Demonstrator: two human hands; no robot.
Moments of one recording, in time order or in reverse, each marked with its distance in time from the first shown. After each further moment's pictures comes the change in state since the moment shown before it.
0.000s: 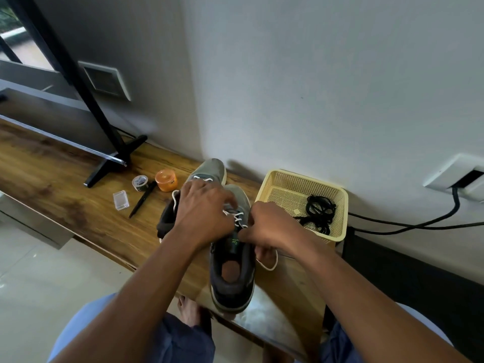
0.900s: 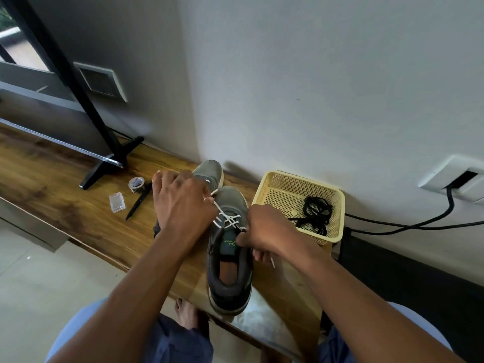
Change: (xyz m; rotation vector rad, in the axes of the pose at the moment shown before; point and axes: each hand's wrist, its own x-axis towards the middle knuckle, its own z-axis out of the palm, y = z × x) left_hand 0.002 -0.011 -0.009 0.020 0.259 -0.212; right_hand -0.006 -0.005 -0.001 -0.083 0.008 -0.022
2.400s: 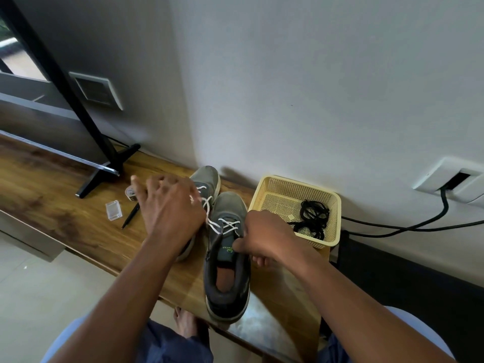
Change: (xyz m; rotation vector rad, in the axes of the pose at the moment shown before) left_hand 0.007 -0.010 -0.004 0.053 0.001 -0.060; right_hand 0.004 0.005 0.004 -0.041 0.047 0.040
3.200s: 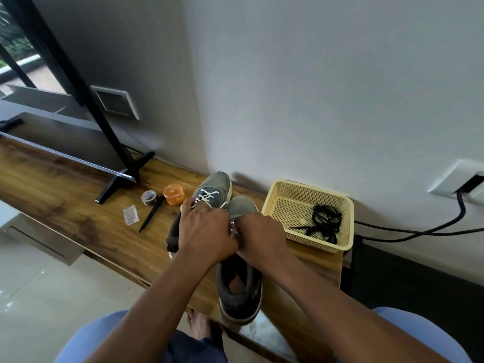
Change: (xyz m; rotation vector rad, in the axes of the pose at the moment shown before) left_hand -0.023 0.015 0.007 0.241 -0.255 0.277; right_hand 0.016 -0.020 0.040 -0.115 0.475 -0.191
